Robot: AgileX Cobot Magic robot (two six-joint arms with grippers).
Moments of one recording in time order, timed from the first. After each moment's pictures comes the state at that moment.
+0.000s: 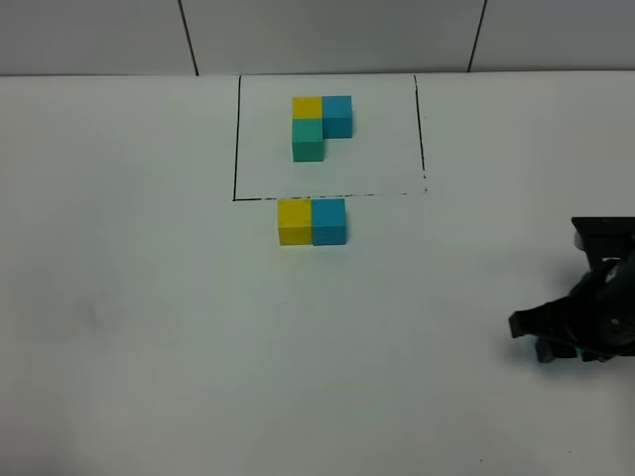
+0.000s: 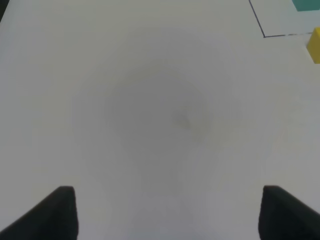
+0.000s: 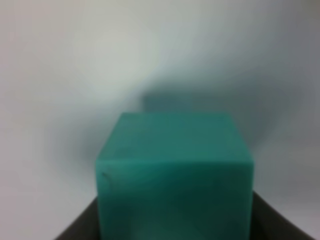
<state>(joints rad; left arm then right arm) 0.05 -0.01 -0.51 -0.08 1.06 0.11 0.18 1.63 -0.67 0.15 0.55 0.00</state>
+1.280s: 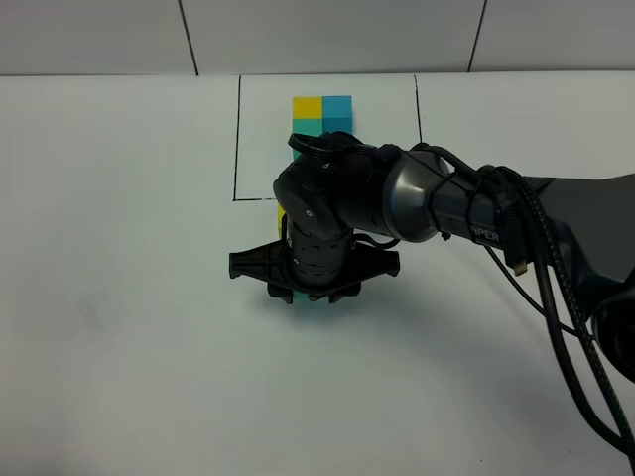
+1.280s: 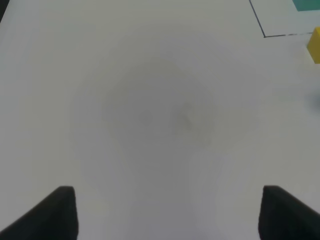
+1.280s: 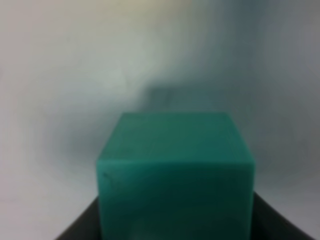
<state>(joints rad) 0.05 -0.01 -0.51 -0.08 1.06 0.11 0.81 2.16 -1.55 -0.09 0.84 0.81</state>
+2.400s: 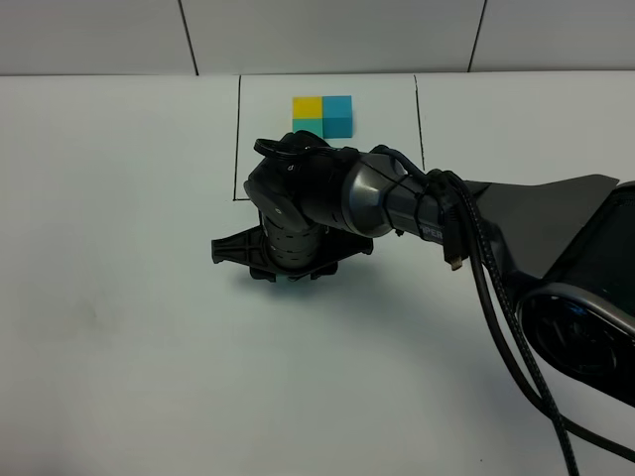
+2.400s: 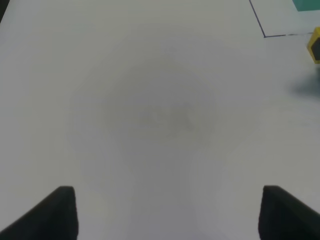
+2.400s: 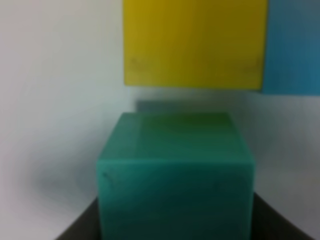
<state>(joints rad) 0.05 -0.01 -0.51 -0.08 1.06 0.11 0.81 2.30 -1.73 -0.18 0.85 0.83</state>
